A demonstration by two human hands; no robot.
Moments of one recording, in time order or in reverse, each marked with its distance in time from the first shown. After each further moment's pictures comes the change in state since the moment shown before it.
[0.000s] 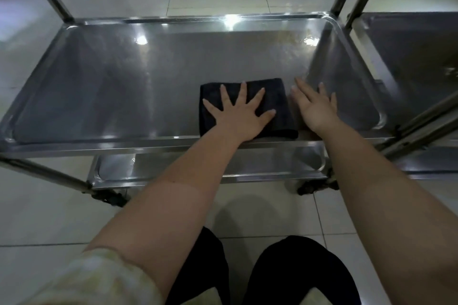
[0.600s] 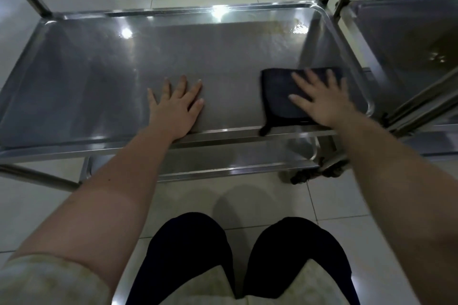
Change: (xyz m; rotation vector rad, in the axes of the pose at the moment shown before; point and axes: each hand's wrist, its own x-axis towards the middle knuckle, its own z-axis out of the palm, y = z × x) left_hand -0.002 -0.124 -0.003 0.136 0.212 -0.043; right_hand 0.010 0.042 -0.022 -0.537 -0.075 -0.100
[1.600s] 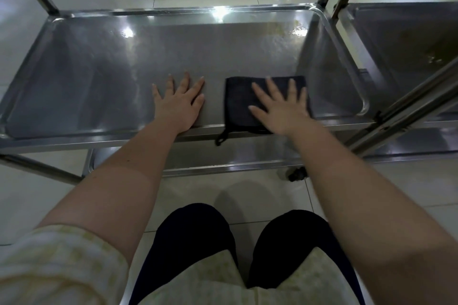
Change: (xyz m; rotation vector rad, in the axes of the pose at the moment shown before) left_hand -0.002 -0.001 -0.001 0.002 0.006 -0.008; right_hand -0.027 -0.096 0.009 -0.008 -0.080 -0.071
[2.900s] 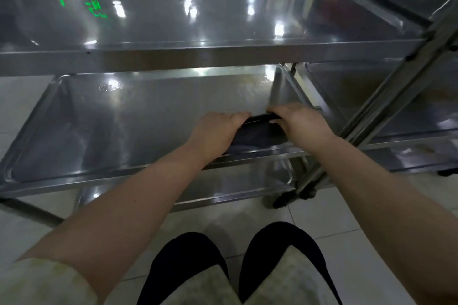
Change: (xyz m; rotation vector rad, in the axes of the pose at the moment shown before) left_hand -0.053 0.099 -0.096 -0.006 0.388 0.627; right_hand -0.089 0.039 -0.099 0.019 0.541 -0.296
